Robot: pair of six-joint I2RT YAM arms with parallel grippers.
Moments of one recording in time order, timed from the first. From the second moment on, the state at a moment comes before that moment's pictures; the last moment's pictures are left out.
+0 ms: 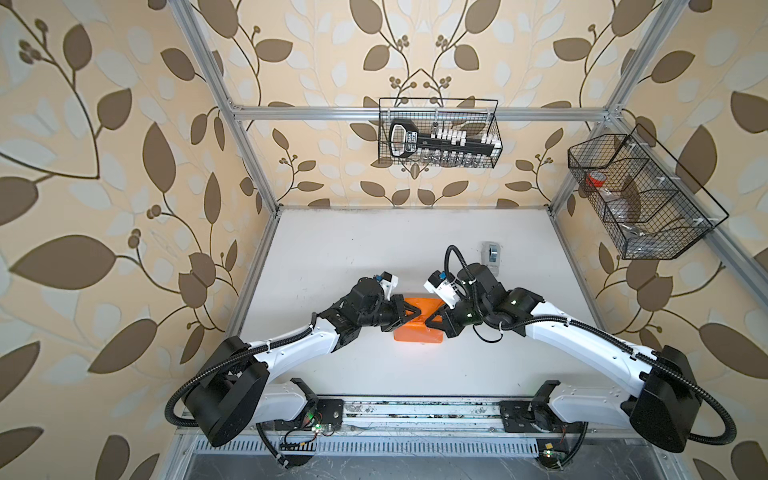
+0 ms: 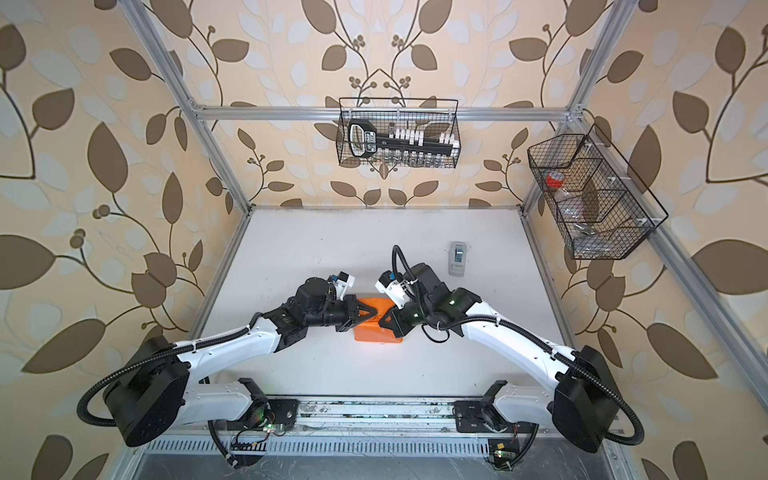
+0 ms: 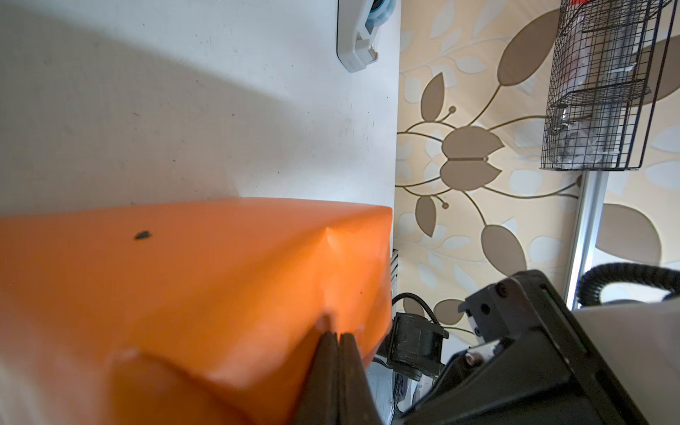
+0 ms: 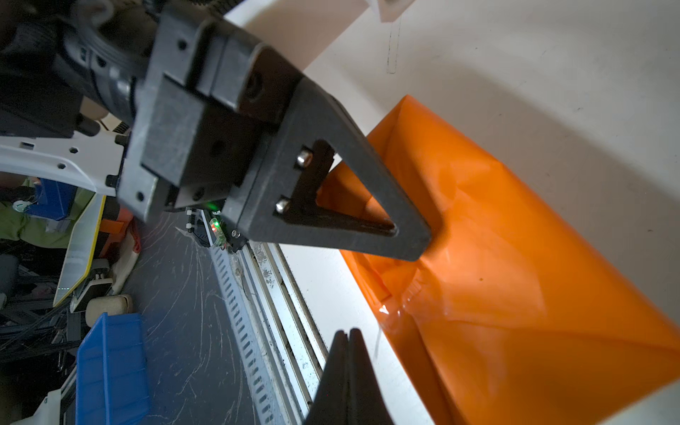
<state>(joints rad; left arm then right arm) -0.67 1.27 0.56 0.20 0.53 -1.14 0.72 1.26 0.91 -0.51 -0.48 0.21</state>
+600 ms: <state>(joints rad) -0.67 1.27 0.56 0.20 0.52 -1.14 0.76 1.30 0.77 -0.38 -0.41 0.30</state>
